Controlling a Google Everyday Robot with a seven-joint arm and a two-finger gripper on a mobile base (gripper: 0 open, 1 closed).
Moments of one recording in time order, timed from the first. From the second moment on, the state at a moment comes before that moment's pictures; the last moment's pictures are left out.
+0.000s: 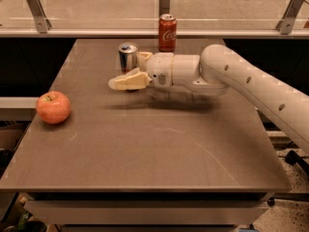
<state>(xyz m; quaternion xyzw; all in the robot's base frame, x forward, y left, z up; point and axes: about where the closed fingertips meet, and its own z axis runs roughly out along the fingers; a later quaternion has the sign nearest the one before) 0.624 0.082 0.878 -0.46 0.59 0.41 0.52</state>
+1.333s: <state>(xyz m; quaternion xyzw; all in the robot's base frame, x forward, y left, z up) 0.621 0.091 0.879 -0.46 0.59 0.41 0.52</state>
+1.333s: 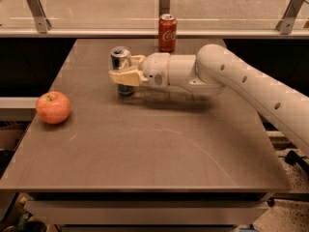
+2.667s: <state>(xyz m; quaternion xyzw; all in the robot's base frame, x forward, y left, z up) 0.612 0.067 0.892 -0.49 0.65 0.33 0.48</state>
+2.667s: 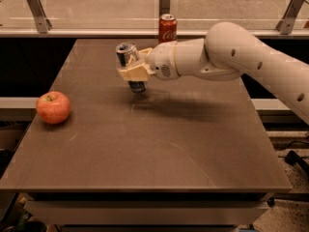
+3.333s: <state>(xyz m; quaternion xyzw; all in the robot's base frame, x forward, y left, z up) 0.614 0.054 0.904 -0.51 0.68 0.27 0.45</state>
